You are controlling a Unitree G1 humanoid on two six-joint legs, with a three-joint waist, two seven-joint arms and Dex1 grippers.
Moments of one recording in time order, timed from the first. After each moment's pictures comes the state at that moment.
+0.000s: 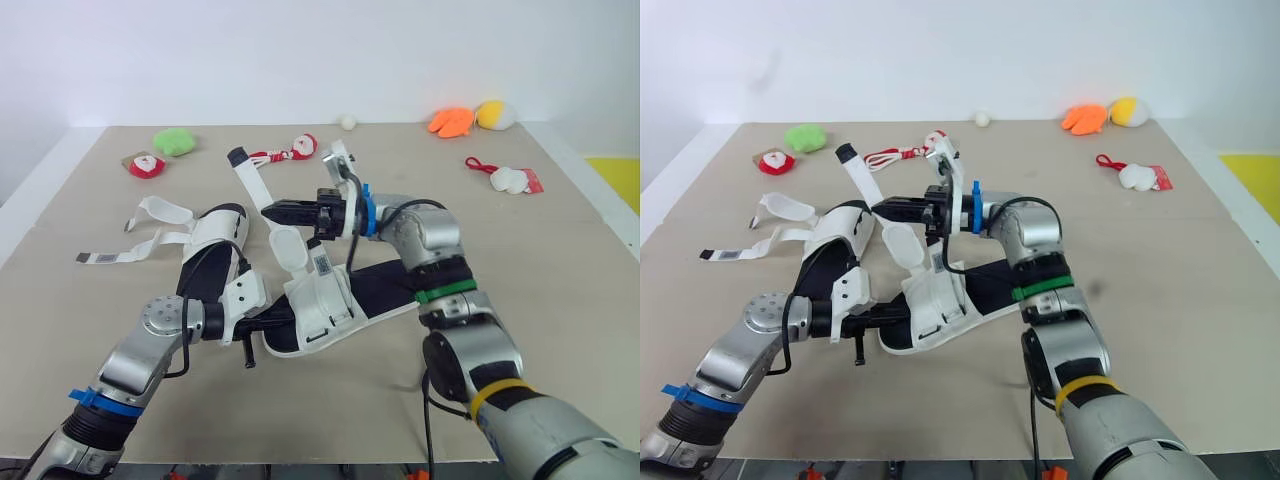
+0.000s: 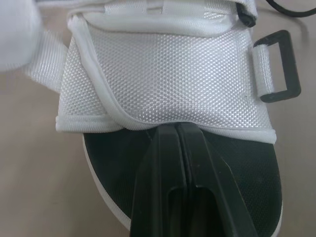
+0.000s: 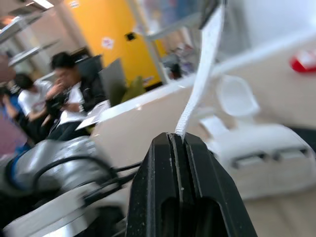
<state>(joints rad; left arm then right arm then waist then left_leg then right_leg) -0.27 0.57 -0.22 -0.20 -0.25 0.35 -1.03 -1.00 -0.15 0.02 0.38 0.37 0.67 1.23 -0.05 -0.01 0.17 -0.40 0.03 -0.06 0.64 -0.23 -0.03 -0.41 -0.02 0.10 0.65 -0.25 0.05</state>
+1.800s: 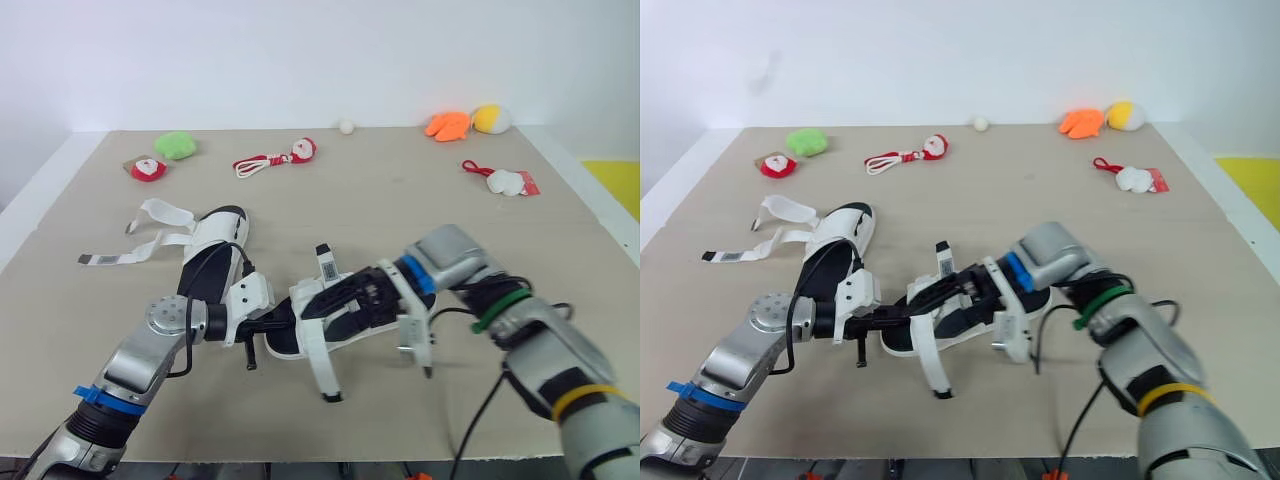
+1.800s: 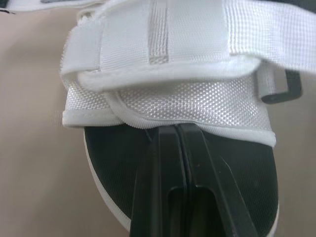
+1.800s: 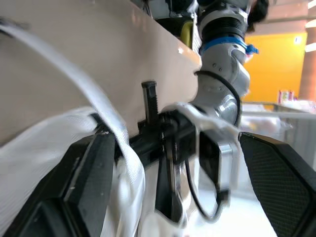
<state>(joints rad) -0.27 0.57 -0.24 -0.18 -0.25 0.35 -1.04 -0.97 -0.71 0.76 0.58 0.18 -1.57 1.06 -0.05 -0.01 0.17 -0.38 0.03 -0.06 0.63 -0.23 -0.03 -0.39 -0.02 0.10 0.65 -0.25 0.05</state>
